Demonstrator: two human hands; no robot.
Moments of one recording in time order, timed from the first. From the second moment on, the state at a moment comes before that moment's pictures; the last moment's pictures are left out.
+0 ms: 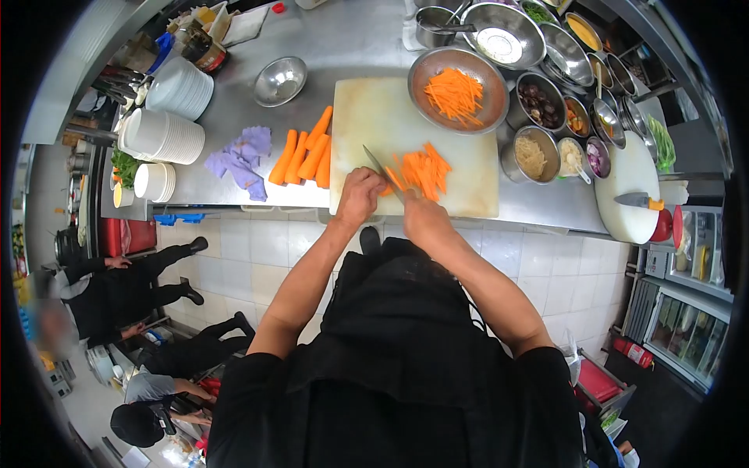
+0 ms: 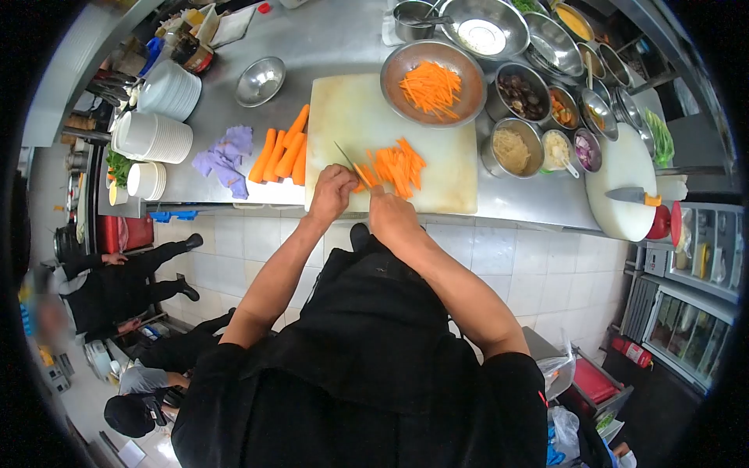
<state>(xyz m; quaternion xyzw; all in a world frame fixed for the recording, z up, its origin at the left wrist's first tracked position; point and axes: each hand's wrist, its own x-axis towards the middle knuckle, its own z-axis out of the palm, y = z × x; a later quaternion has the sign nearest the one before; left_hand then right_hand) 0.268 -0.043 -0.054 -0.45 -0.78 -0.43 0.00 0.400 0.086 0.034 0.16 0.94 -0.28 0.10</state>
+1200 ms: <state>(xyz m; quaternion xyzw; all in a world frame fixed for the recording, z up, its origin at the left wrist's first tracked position) 0.275 -0.054 -0.065 -0.44 -0.78 -0.43 0.05 0.403 0.081 0.064 0.15 0.94 -0.28 0.14</state>
